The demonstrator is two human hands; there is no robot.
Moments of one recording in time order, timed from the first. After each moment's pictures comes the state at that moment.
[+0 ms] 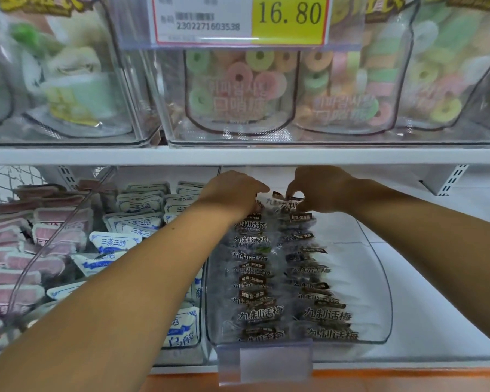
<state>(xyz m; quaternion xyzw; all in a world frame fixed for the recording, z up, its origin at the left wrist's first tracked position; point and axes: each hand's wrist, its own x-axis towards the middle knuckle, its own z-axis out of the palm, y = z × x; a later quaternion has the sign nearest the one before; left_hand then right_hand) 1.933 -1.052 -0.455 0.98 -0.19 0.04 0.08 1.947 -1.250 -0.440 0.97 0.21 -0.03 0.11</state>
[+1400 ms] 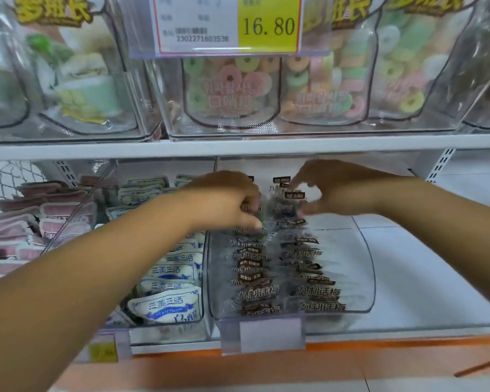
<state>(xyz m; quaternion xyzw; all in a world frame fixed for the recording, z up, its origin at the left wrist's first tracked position) 1.869 -1.038 -0.408 0.95 -0.29 -0.08 0.05 1.870 -1.263 -0.399 0.97 0.20 -0.09 -0.06</state>
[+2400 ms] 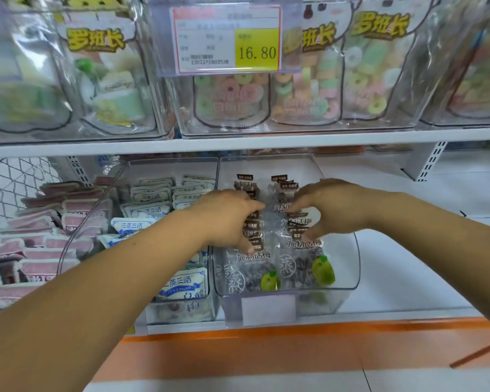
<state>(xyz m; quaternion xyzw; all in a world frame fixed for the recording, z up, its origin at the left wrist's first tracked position) 1.843 -1.040 -0.429 0.96 -0.28 -0.07 -0.06 1.843 -1.263 -0.415 0.97 0.23 -0.11 0.06</state>
